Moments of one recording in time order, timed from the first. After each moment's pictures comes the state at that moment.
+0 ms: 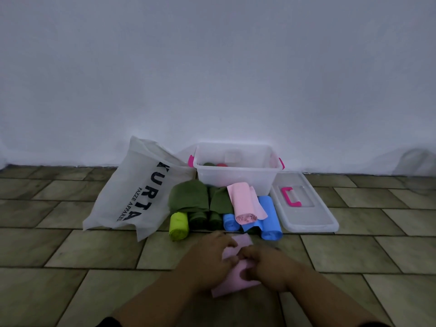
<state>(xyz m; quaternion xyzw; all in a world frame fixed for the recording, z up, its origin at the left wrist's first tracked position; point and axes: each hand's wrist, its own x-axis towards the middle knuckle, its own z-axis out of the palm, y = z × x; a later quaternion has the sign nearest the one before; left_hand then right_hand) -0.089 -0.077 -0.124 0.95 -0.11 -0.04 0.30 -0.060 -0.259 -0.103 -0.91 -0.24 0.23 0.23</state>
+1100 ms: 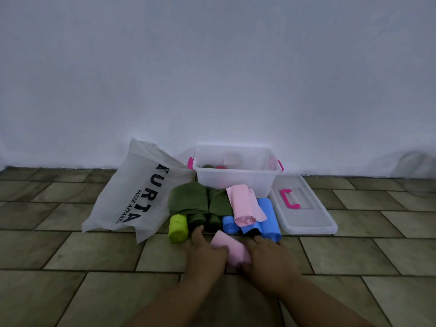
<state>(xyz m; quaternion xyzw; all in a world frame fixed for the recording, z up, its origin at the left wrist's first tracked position) -0.085 -0.099 -0.131 0.82 0.25 0.03 0.52 -0.062 -0.253 -0.122 -0.98 -0.21 0.00 0.05</state>
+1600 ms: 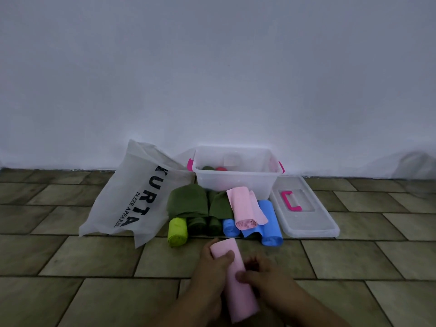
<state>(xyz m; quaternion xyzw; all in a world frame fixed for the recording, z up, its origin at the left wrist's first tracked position) -0.099 -0.117 -0.128 0.58 0.26 -0.02 0.77 -0.092 -0.250 -0.112 -0.79 0.00 0.25 0.56</state>
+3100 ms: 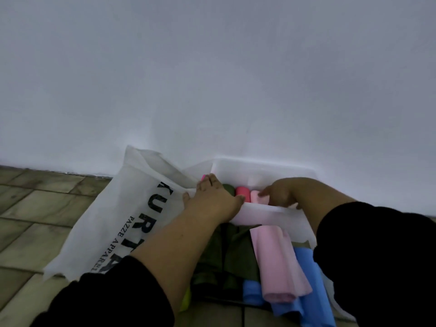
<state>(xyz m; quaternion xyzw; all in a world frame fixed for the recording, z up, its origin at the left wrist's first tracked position) 0.133 -0.027 -0.064 0.96 0.16 -0.05 0.22 0.227 -0.186 -0.035 -0.95 -0.15 0.27 0.00</state>
